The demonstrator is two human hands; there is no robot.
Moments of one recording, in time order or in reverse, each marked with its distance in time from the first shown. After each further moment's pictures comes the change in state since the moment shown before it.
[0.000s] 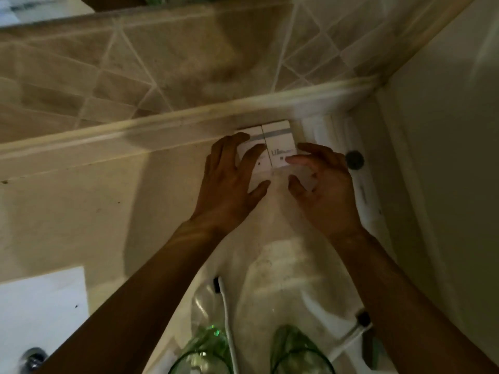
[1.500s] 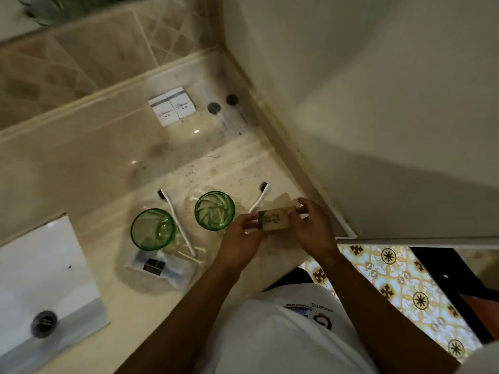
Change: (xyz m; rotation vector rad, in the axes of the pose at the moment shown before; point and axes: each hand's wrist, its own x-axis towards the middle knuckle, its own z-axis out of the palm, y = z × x) left_hand -0.270 0.222 -0.010 -0.929 -0.506 -0.691; right_hand -0.341 0.074 -0.077 0.224 0.161 0.639
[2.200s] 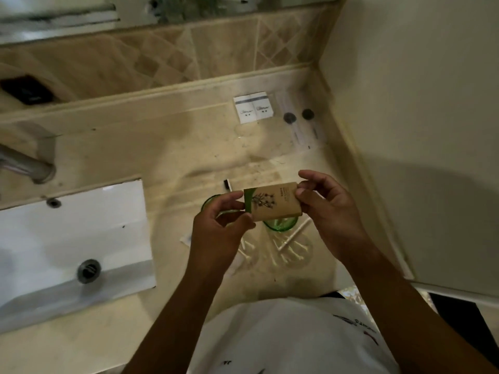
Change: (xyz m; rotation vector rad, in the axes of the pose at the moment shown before) left_hand -0.073 0.027 -0.138 -0.310 0.370 0.264; right_hand -0.040 -0.155 0.026 0.688 -0.418 -0.189
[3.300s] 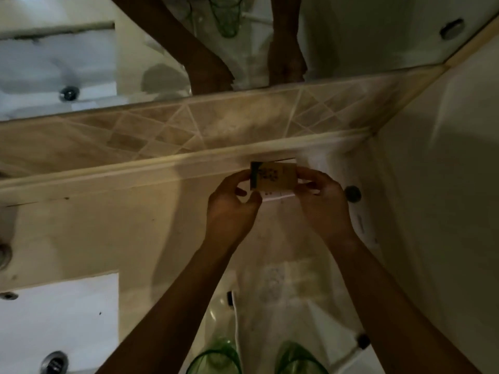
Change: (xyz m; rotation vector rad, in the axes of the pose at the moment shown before) left_hand 0.310 0.037 0.056 0.474 0.157 0.161; right_hand 0.307 0.001 0.055 -0.455 0.071 -0.096
